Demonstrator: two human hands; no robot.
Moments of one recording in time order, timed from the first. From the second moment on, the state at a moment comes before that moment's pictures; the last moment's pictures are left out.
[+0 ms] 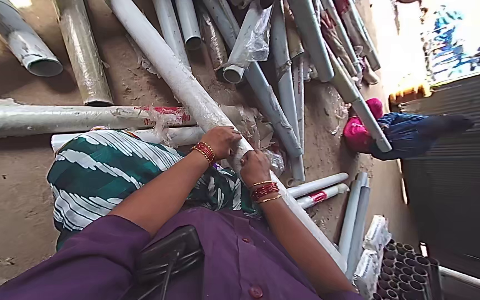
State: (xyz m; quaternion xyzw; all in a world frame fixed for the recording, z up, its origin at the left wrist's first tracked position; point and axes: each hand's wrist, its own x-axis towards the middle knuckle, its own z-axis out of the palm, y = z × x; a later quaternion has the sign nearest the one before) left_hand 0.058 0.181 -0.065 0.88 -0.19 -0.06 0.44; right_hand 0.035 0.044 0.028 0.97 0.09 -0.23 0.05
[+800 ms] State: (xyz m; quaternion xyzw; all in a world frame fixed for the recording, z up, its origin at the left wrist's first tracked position) left_hand 0.059 0.187 -0.002 0.89 -0.20 -0.12 0.38; right_hand 0.042 0.028 0.032 0.98 0.10 -0.14 -0.11
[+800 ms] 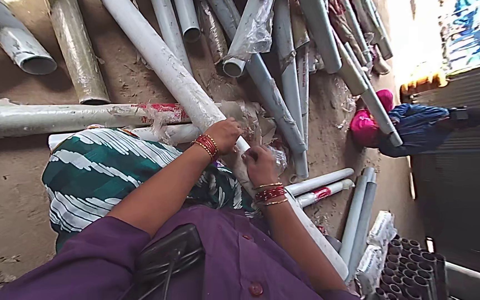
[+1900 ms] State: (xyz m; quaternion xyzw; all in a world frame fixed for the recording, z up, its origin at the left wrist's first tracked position) left_hand 0.051 0.170 -0.022 0.88 -0.17 -0.08 0.43; right_hand -0.047 -0.089 0.056 1.00 0.06 -0.03 0.06
